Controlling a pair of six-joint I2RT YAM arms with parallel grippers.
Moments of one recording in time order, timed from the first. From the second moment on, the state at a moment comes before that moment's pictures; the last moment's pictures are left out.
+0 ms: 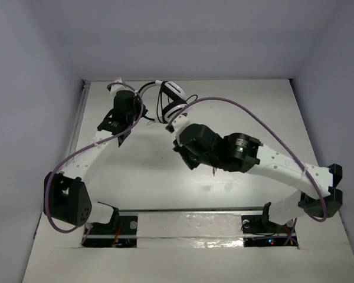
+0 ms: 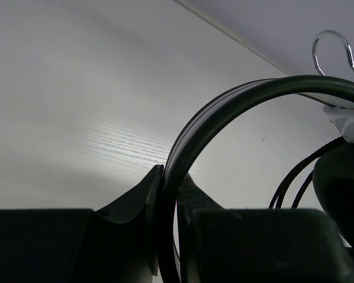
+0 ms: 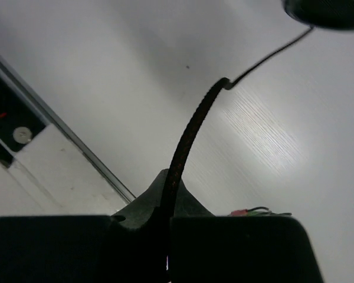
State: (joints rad) left arm -0.33 1.35 1.07 -0.16 -0.24 -0.71; right arm 1.20 1.40 1.59 -0.94 0.36 0.23
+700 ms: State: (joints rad) left arm -0.52 1.51 1.05 -0.08 -0.26 -0.67; right arm 1.24 1.64 2.19 -1.05 0.42 0.11
